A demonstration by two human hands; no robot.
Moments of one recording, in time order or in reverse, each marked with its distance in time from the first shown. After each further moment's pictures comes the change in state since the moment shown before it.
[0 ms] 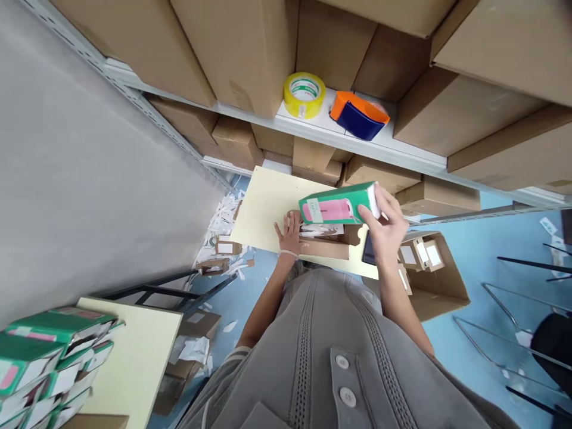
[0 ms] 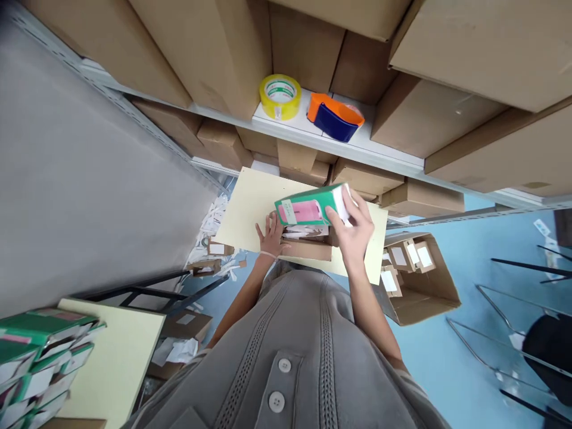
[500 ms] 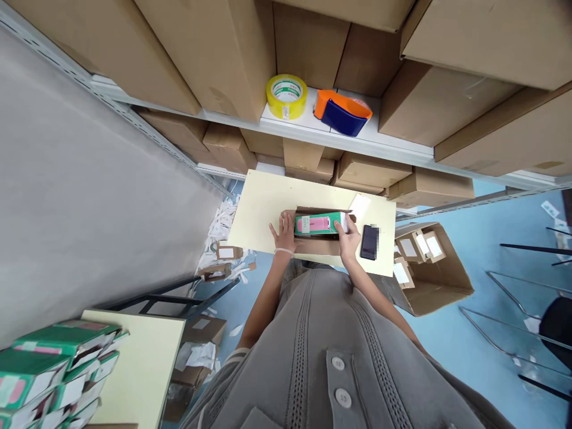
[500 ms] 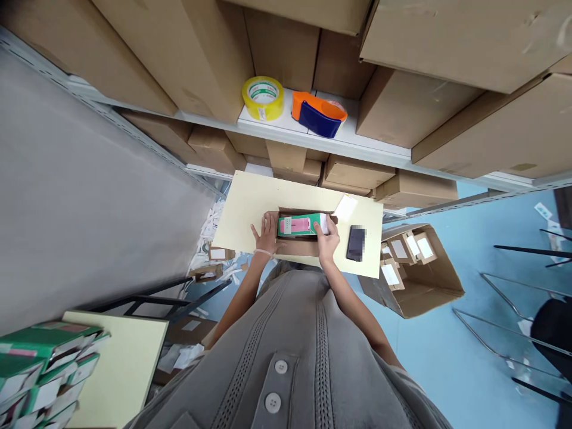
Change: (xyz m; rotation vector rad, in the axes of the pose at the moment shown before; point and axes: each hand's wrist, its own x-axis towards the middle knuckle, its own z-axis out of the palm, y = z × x) left_hand 0.008 -0.003 0.002 -0.004 -0.077 -0.017; right_hand -0.074 0.135 0.058 0.112 0.157 0.494
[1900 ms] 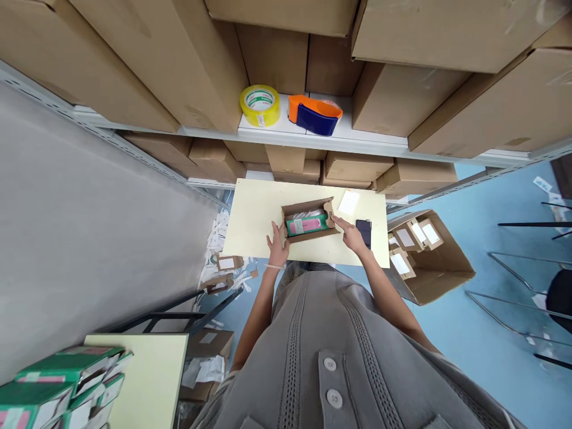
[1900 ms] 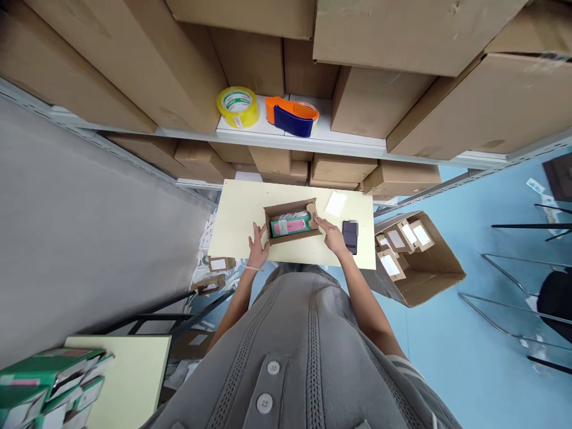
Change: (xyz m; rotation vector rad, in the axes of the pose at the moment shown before) left_hand -0.032 -0.002 -0.005 -0.481 0.076 0.052; right_hand 0.047 0.041 -0.067 -0.616 -0.642 -0.372
